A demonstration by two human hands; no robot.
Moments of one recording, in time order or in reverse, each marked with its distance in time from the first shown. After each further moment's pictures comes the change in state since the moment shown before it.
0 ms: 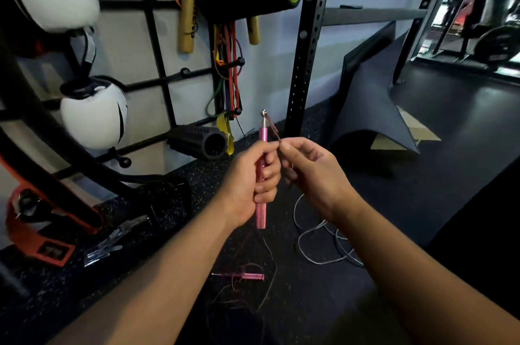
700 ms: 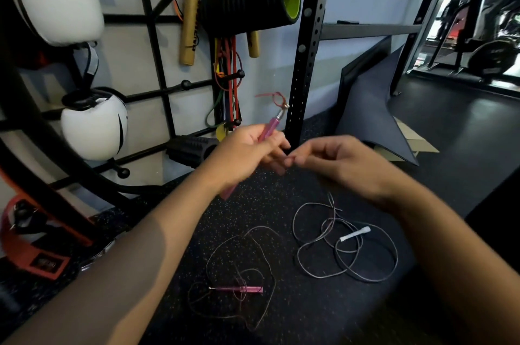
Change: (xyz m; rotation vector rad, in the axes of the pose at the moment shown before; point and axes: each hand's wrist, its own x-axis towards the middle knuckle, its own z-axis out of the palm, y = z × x) left_hand 0.012 0.062 0.001 1.014 0.004 0.237; right_hand -0.010 -0.085 -0.017 -0.713 -0.204 0.042
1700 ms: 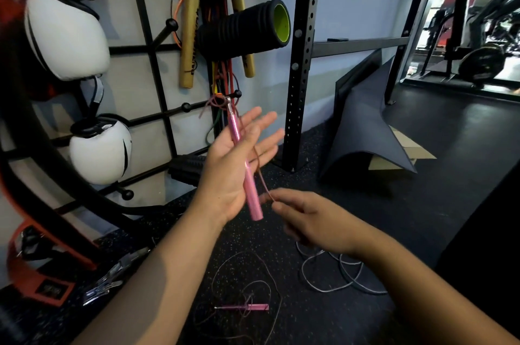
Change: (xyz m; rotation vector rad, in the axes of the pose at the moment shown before) left_hand -0.017 0.027 0.008 -0.863 0.203 0.090; right_hand -0.018 0.015 0.050 -0.094 -0.155 -0.016
